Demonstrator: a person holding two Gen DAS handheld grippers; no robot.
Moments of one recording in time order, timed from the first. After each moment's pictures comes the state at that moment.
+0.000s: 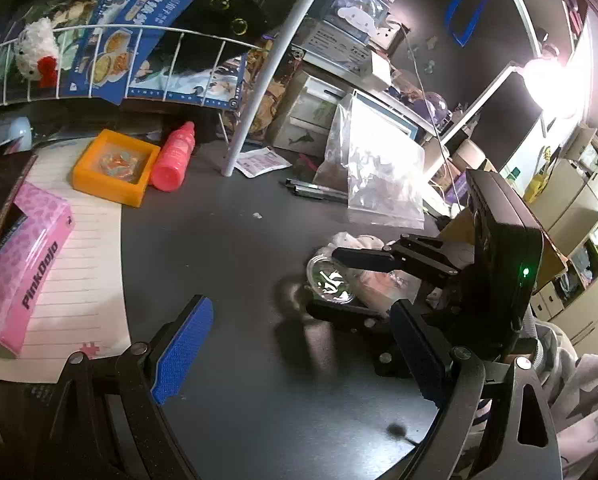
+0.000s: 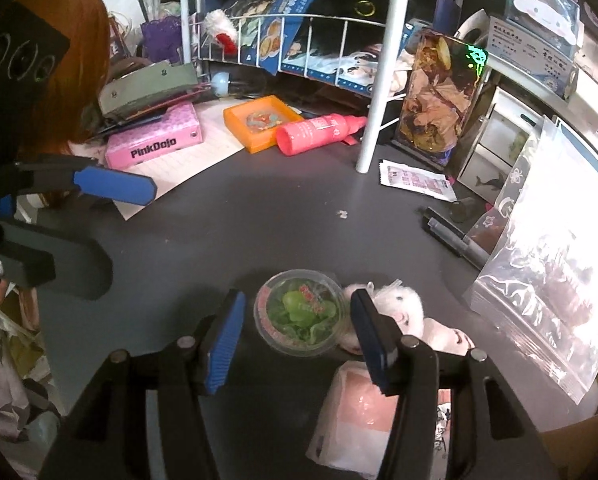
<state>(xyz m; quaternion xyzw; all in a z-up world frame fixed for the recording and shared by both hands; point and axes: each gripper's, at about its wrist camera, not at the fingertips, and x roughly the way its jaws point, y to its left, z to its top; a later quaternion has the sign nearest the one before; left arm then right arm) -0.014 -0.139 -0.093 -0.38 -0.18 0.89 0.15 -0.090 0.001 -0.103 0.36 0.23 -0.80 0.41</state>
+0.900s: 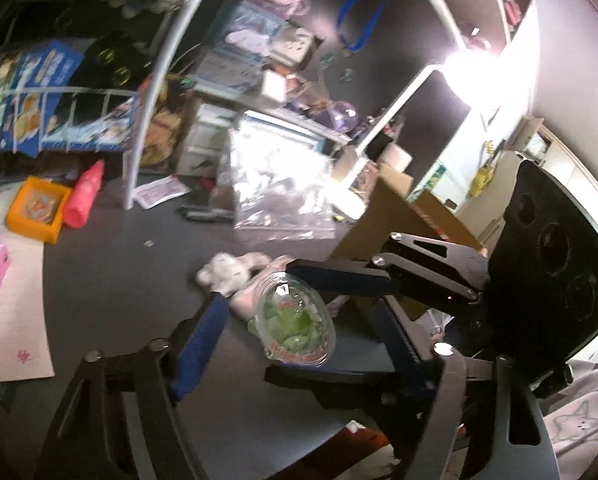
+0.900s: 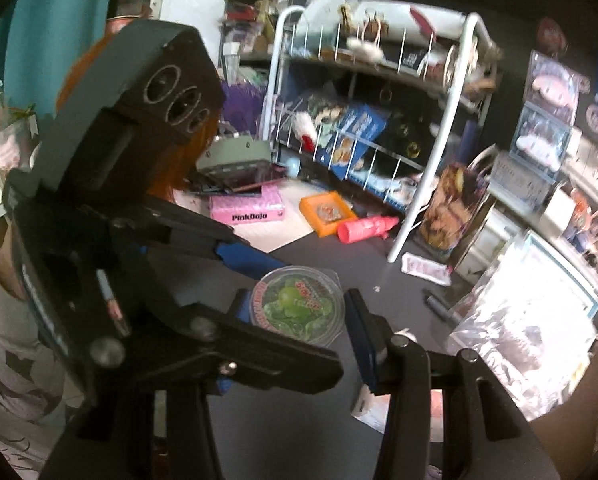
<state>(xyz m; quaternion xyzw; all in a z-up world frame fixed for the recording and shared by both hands) 0.010 -0.076 -0.036 -0.33 -0.18 0.89 0.25 0.007 0.034 -0.011 0.23 0.23 -0.81 0.48</state>
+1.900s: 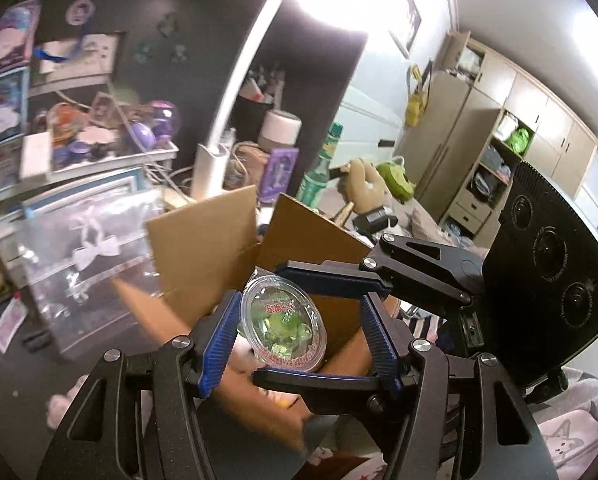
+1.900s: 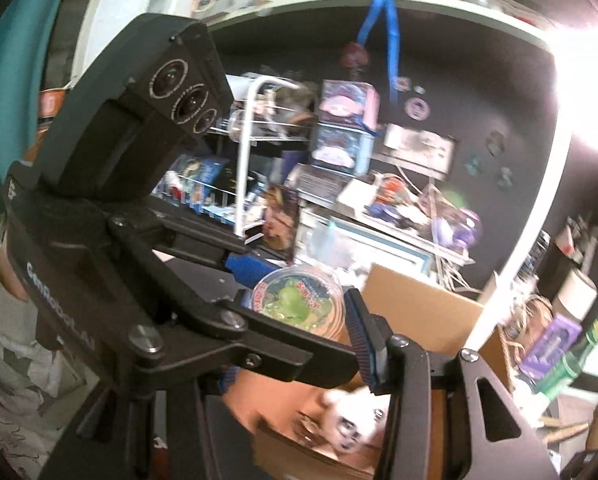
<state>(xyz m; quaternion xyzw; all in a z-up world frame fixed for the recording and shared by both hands) -0.071 0.147 0.044 -0.35 -0.04 0.86 0.38 -0.023 0.247 0.058 0.18 0.15 -0.91 0.35</state>
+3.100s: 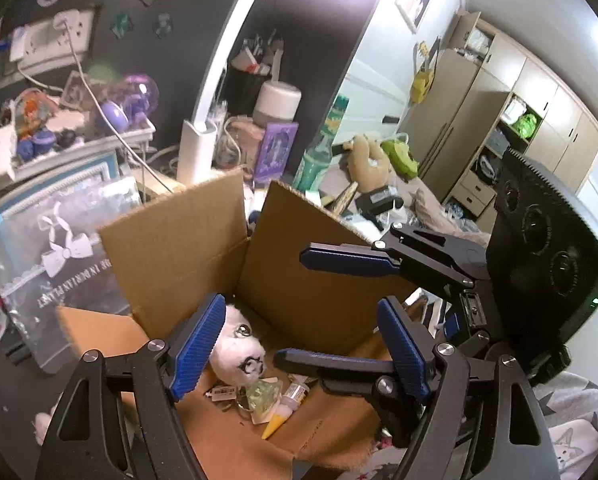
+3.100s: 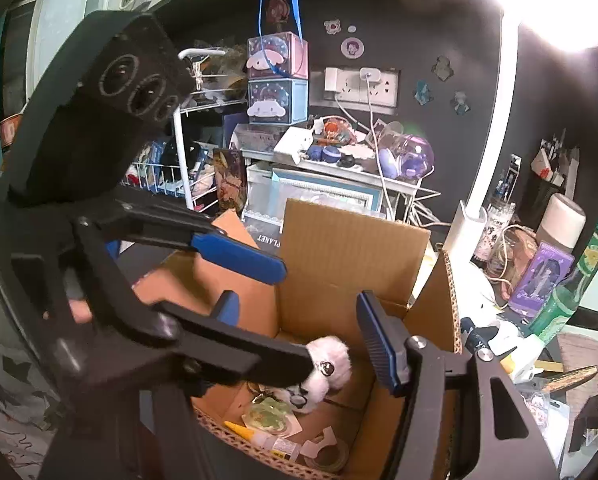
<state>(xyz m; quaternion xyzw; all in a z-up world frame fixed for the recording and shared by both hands) -0.095 0.176 0.039 -0.38 -0.03 0.84 0.38 -0.066 0.300 0.044 0.27 0.11 -0.91 0.31</state>
